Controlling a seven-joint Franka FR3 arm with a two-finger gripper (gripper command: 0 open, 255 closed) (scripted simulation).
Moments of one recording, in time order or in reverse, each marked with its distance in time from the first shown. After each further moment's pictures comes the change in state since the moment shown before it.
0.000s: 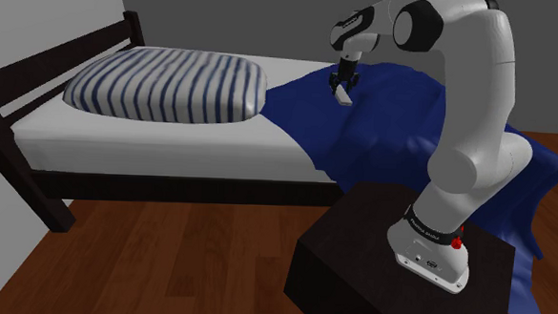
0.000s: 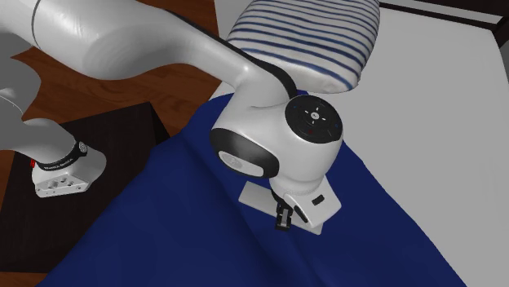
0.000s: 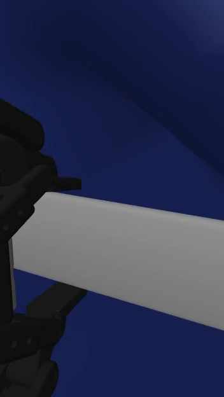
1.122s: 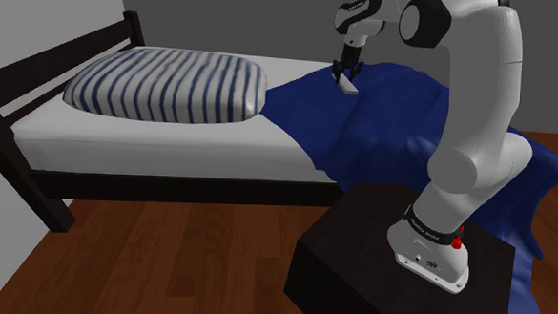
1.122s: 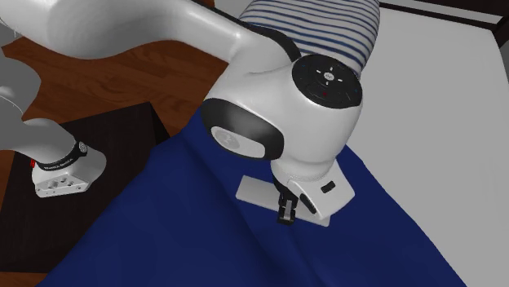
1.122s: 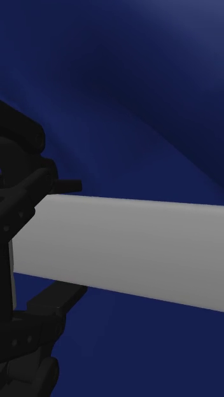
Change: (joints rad) arm 0.002 -0.053 -0.012 0.067 -0.020 -0.118 0.010
